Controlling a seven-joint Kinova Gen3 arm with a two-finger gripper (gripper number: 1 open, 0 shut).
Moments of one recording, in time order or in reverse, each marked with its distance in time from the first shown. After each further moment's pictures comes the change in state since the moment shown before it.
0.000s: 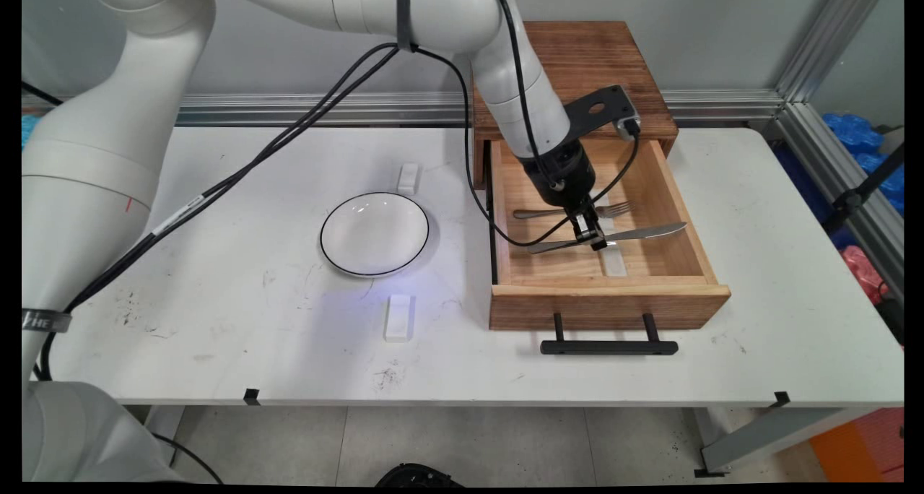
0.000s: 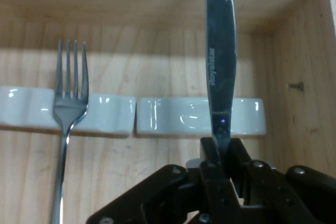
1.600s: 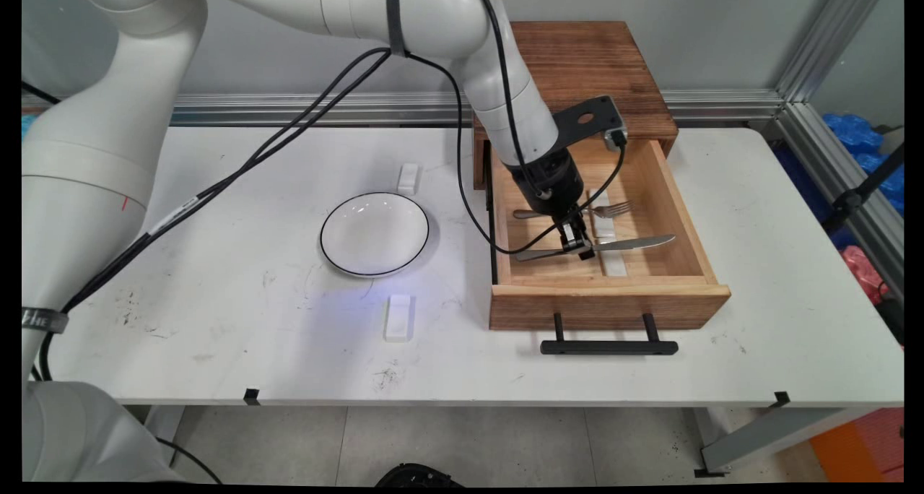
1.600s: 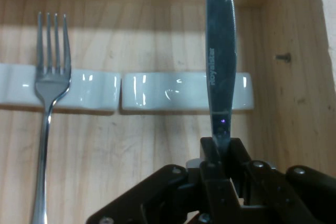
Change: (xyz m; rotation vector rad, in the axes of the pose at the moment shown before) arm -0.014 0.005 0.000 -0.019 -0.022 0.014
